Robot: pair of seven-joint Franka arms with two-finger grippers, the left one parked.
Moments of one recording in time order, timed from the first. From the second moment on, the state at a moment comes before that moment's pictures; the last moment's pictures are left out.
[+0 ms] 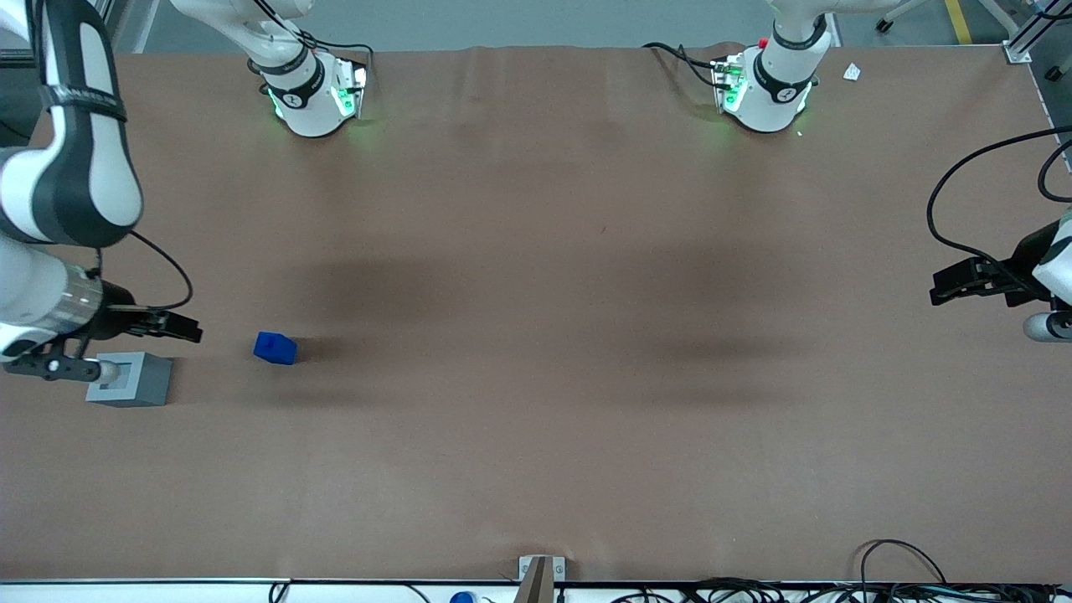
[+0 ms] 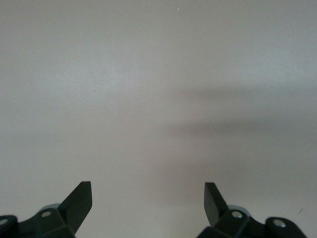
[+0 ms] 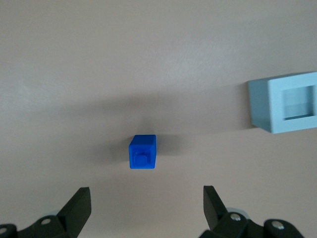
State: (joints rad) arm 0.00 0.28 -0.06 -1.74 0.06 1.97 0.04
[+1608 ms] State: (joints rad) arm 0.06 0.43 -0.07 -1.99 0.06 2.37 0.07
